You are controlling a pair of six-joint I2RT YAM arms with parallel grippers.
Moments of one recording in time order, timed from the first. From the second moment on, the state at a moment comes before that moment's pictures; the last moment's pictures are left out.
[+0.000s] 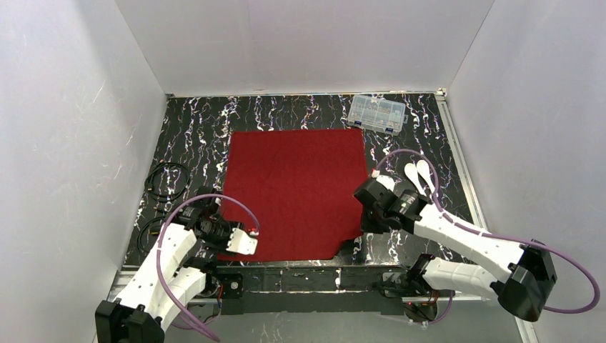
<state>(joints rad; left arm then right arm) -0.25 0.83 0.58 -1.17 0.36 1.58 0.90 1.02 0.73 -0.91 0.20 0.96</state>
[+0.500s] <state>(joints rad) -0.25 0.82 0.55 -1.26 0.36 1.72 0.61 1.21 0.98 -0.92 0.13 0.74</state>
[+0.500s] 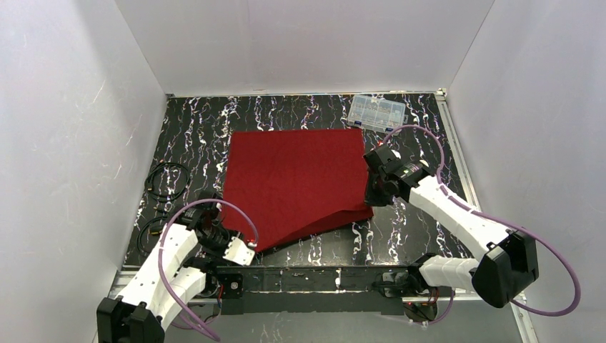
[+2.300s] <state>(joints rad) -0.41 0.93 0.61 -0.97 0.38 1.18 0.44 1.33 0.97 -0.74 0.05 0.65</state>
